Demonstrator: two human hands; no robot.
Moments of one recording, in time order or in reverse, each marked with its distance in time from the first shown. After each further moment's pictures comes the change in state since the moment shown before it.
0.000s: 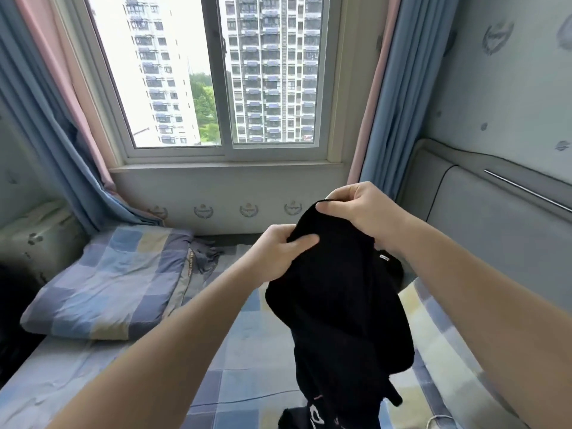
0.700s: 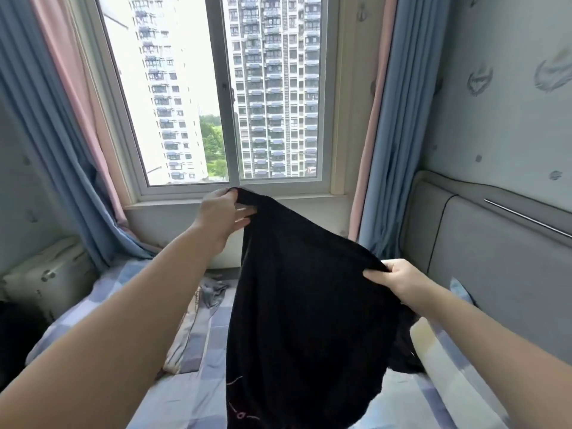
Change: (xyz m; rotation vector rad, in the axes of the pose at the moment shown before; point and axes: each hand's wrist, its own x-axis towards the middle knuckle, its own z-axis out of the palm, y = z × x) left_hand 0.025 0.081 -0.105 -0.327 0.503 -0.072; right_hand -0.036 0.083 -0.030 0.092 0.057 0.294
